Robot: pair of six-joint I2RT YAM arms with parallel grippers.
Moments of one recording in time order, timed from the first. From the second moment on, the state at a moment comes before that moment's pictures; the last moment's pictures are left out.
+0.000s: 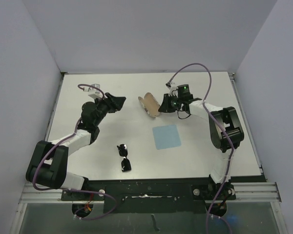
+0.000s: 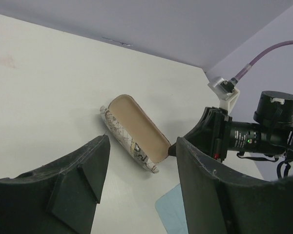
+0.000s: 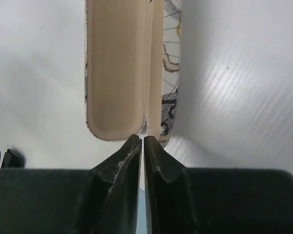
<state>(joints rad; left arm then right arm) -0.28 1.42 0.63 0.79 0.19 -0.67 0.32 1.95 1.24 -0.05 -0.52 0.20</state>
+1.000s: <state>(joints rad) -0.28 1.43 0.63 0.78 0.19 -0.67 0.26 2.09 1.45 -0.08 -0.53 0.19</state>
